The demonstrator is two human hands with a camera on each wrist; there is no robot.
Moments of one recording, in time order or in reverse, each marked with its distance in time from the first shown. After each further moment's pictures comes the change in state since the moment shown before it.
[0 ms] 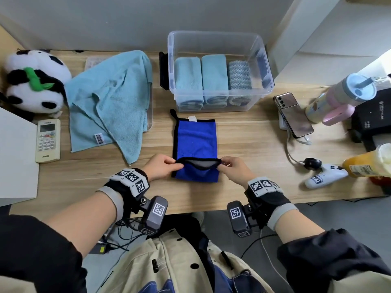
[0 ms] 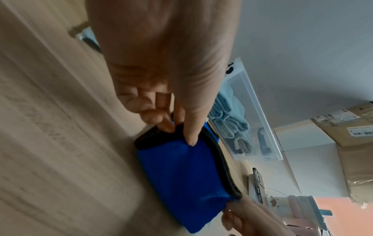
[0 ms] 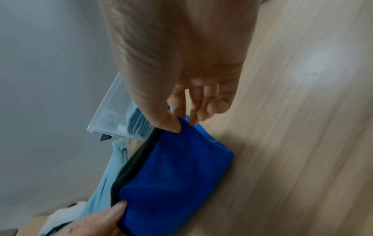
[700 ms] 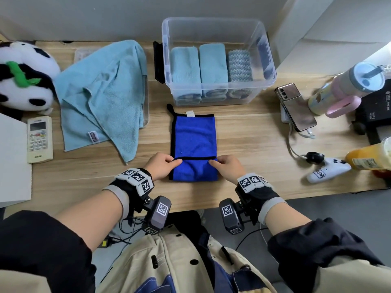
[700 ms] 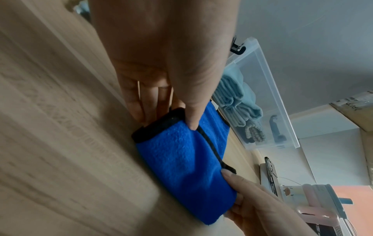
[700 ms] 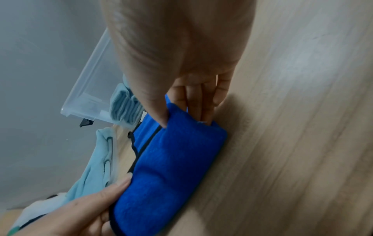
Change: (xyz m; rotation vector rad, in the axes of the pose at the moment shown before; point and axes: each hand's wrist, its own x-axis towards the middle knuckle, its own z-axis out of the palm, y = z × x) left_hand 0.024 -0.019 0.012 0.068 0.058 -0.041; right_hand 0.022 0.014 0.022 -0.034 0.030 0.054
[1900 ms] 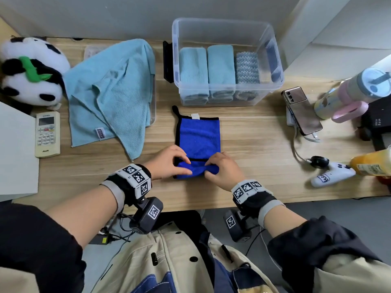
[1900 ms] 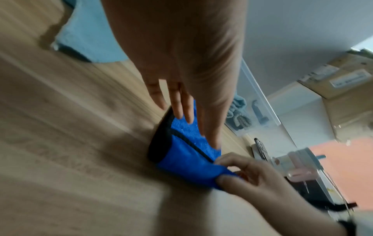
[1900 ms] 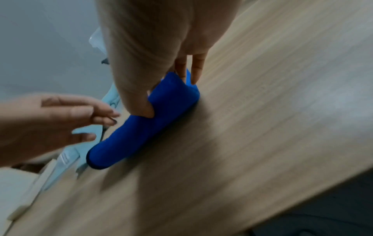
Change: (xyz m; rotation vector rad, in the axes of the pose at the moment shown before) left_hand -0.015 0.013 -0.018 0.159 -0.063 0.381; right_hand -0.012 -0.009 0.016 -0.403 0.056 -0.446
